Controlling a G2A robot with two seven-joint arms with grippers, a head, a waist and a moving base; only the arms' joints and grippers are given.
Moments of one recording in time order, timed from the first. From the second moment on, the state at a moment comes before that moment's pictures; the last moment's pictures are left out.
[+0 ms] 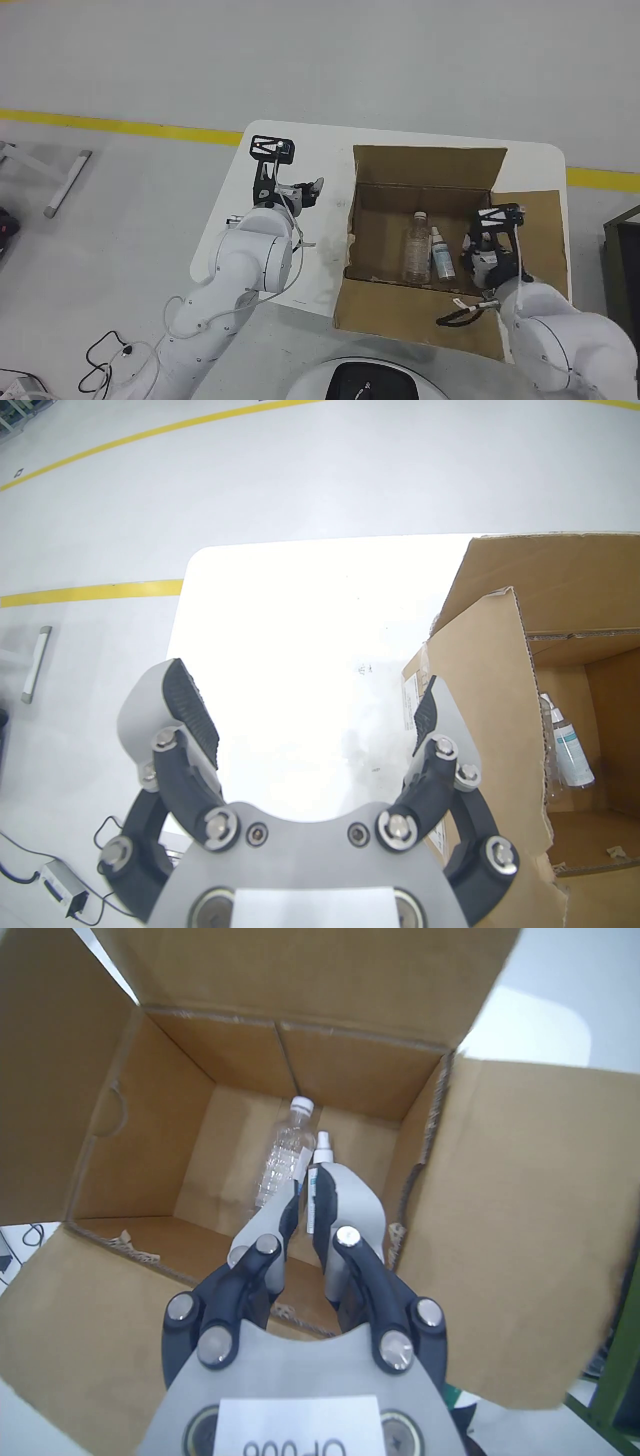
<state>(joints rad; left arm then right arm) 1.15 -1.13 -1.34 -2.15 1.45 0.46 -1.10 -1.21 -1.36 1.26 -2.16 -1.31 0.06 1.10</state>
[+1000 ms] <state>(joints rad) 1.15 -1.13 -1.34 -2.15 1.45 0.46 -1.10 -1.49 -1.30 1.76 -2.00 -1.37 -0.11 1.32</state>
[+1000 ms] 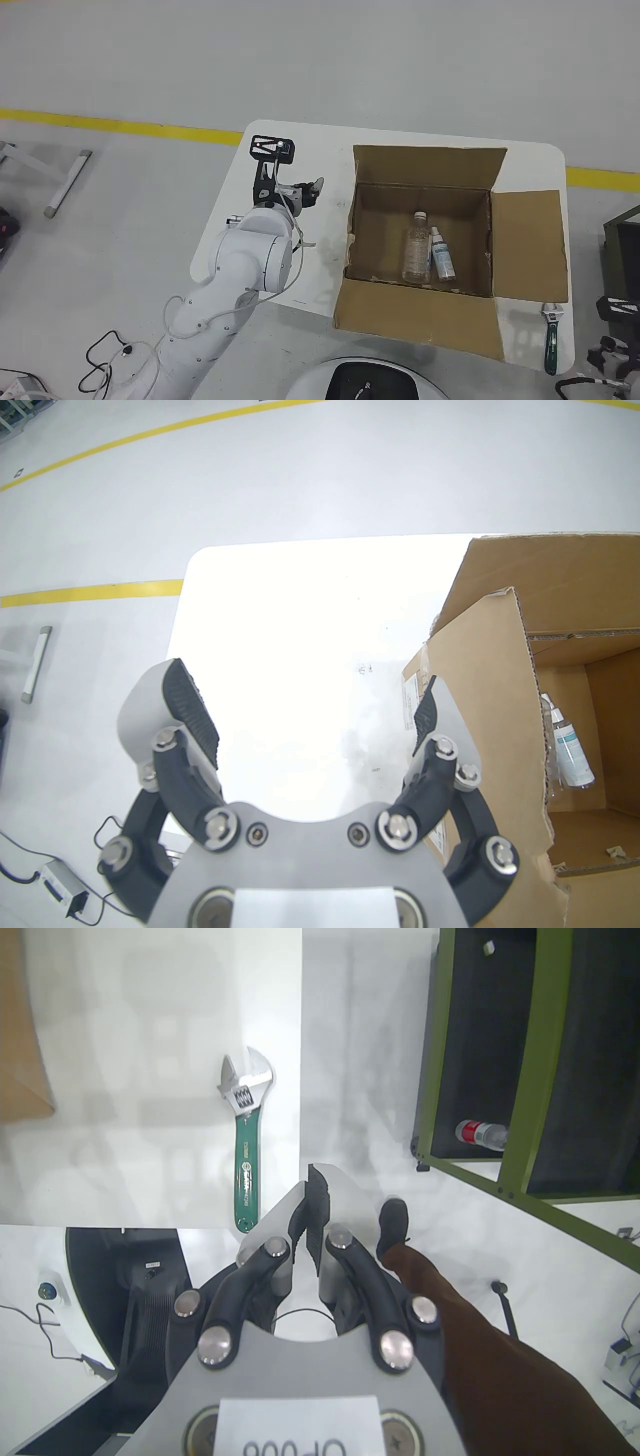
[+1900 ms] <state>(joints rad) 1.15 -1.13 -1.34 -2.15 1.45 0.46 -1.10 -1.37 -1.28 1.67 -1.91 -1.33 -0.14 1.46</state>
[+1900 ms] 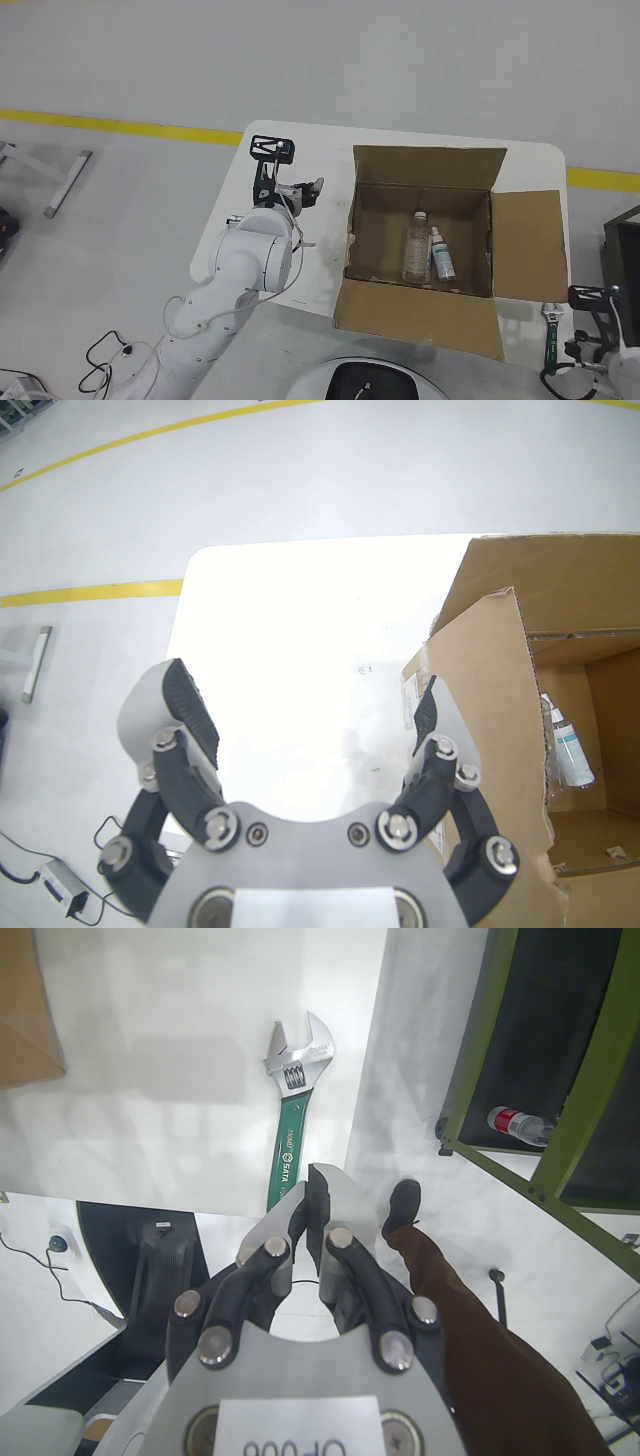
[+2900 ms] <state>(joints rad) 1.15 -1.13 -1.34 -2.15 1.45 0.46 -1.10 -1.28 -1.27 1.58 -1.72 -1.34 -0.07 1.44</state>
